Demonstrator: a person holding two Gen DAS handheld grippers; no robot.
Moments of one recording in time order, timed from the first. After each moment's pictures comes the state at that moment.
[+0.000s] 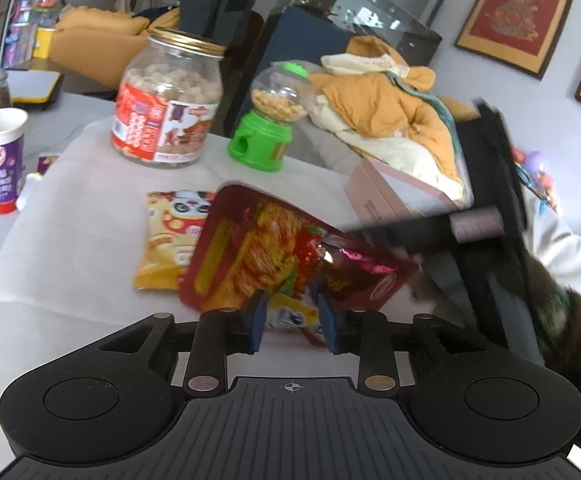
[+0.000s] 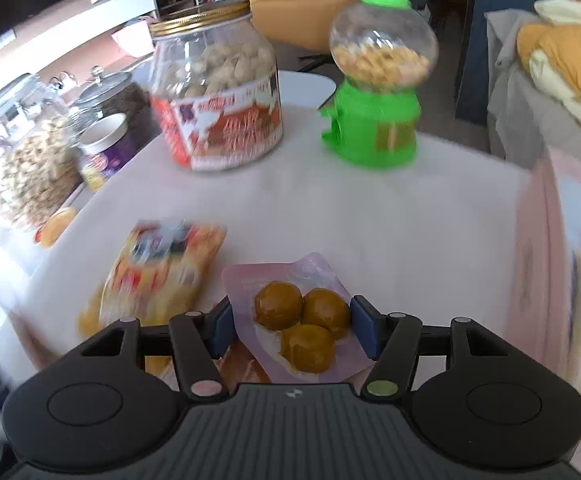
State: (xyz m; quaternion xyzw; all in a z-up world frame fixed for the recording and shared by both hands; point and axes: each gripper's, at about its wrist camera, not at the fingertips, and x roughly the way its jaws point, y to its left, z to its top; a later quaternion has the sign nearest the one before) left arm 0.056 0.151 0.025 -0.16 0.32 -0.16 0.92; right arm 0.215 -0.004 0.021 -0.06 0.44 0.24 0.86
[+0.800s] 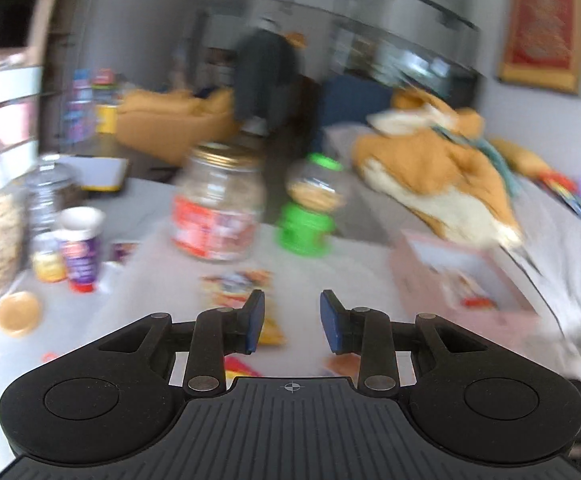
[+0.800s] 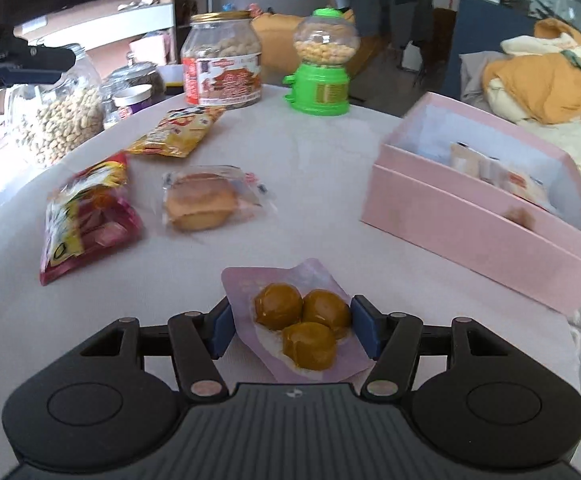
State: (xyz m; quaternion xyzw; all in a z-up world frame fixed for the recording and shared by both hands) left arm 0.035 0.118 0.097 -0.09 0.25 -0.04 0.96; right arm 0.076 -0.121 0.006 -0.11 0.37 0.23 0.90
